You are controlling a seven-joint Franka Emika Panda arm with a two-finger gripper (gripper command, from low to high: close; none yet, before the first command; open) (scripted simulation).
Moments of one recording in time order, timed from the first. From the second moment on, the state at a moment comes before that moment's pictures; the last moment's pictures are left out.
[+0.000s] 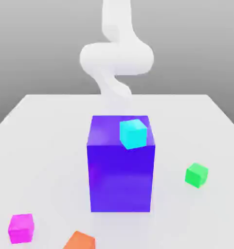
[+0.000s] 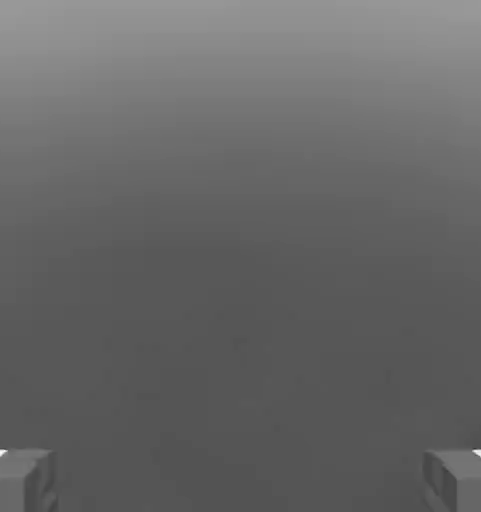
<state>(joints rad) 0.03 -0.71 -0.06 -2.30 0.02 2.33 0.74</state>
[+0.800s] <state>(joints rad) 0.02 0.16 -0.37 -2.34 0.34 2.57 0.07</state>
